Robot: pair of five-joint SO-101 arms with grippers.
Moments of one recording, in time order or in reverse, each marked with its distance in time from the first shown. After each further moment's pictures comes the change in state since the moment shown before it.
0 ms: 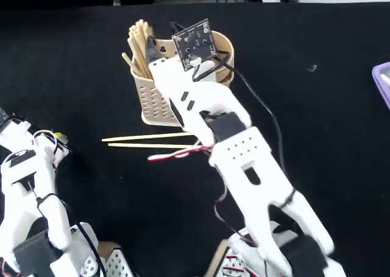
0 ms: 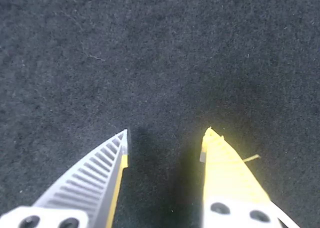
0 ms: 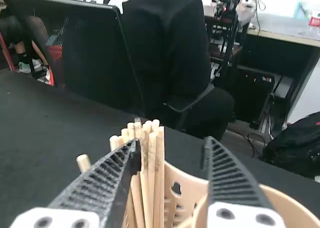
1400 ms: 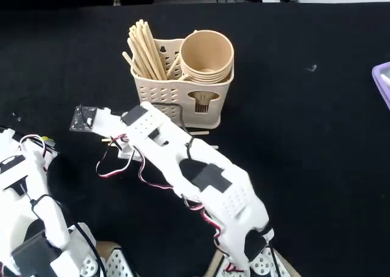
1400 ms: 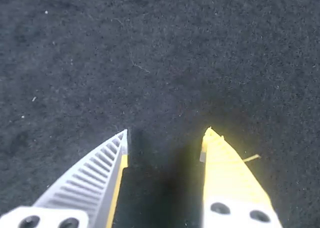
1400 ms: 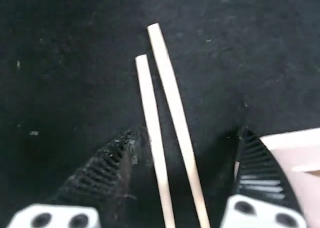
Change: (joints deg) left arm -5.6 0.0 0.0 0.0 3.7; right arm -17.0 60.6 -37.9 45.7 34.5
